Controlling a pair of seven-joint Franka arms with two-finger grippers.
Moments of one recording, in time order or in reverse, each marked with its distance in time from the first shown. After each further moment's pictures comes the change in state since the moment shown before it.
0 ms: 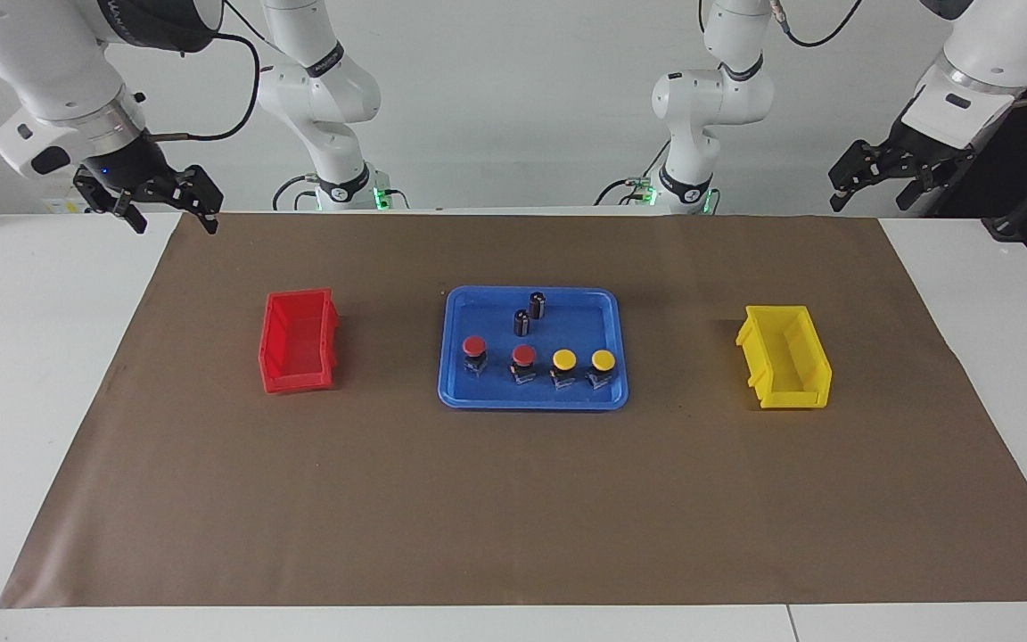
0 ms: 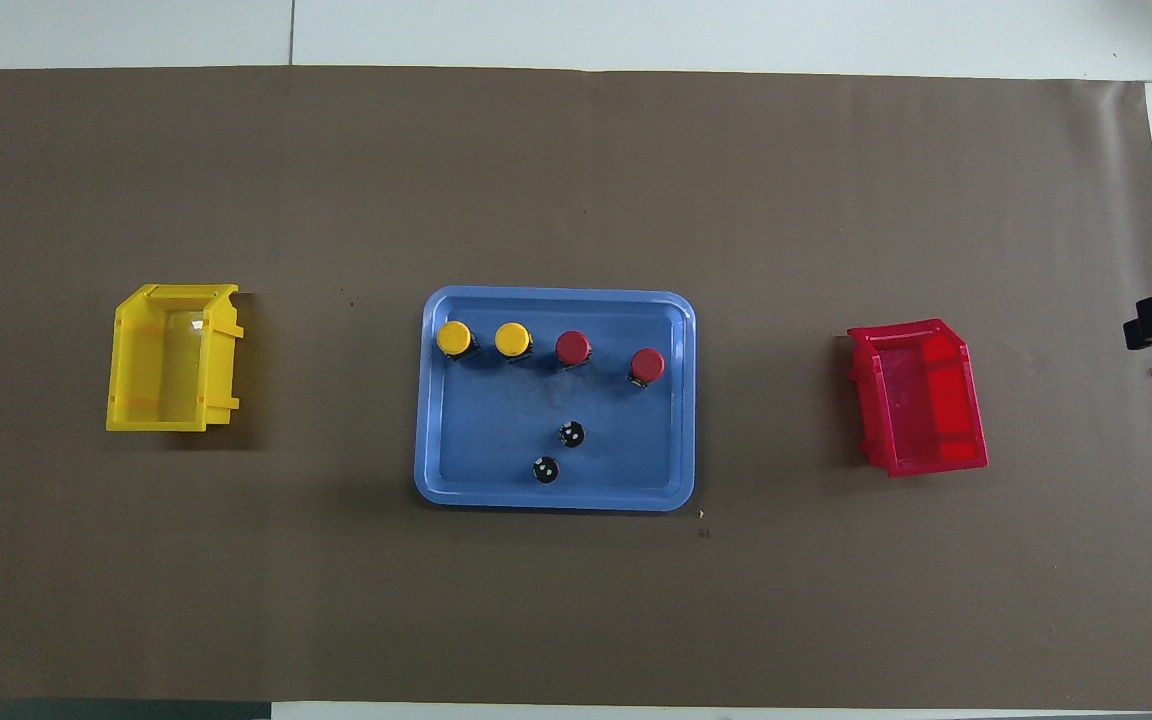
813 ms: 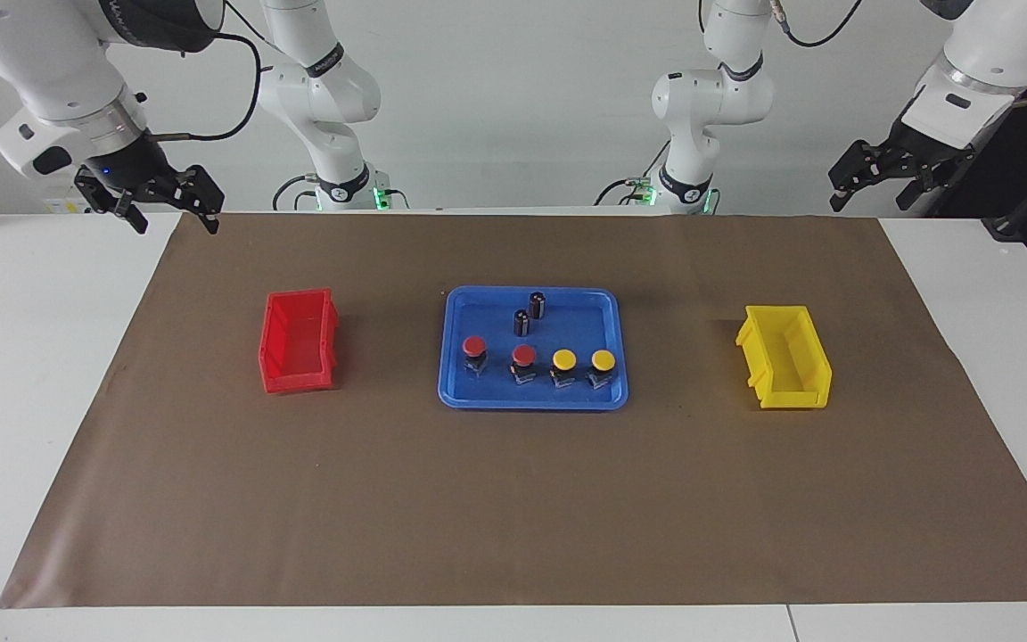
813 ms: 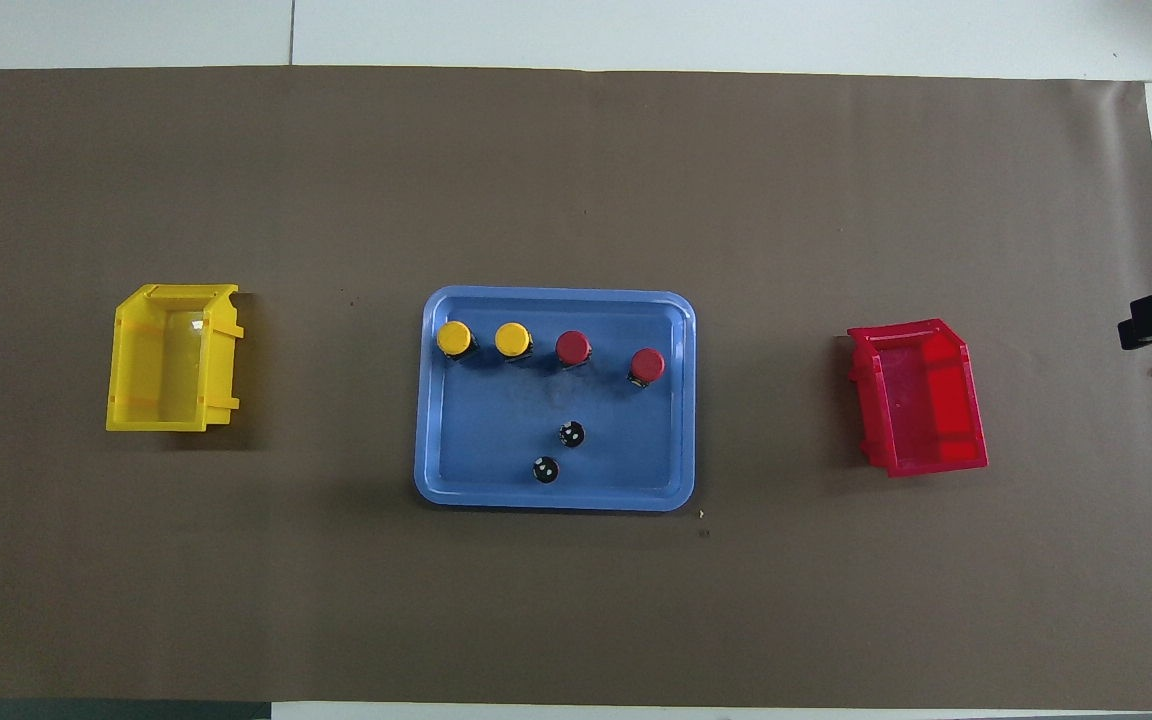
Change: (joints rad) left arm 0.000 0.000 0.000 0.000 0.000 0.000 0.000; right arm 0.000 0.000 0.015 0.000 0.000 0.000 0.000
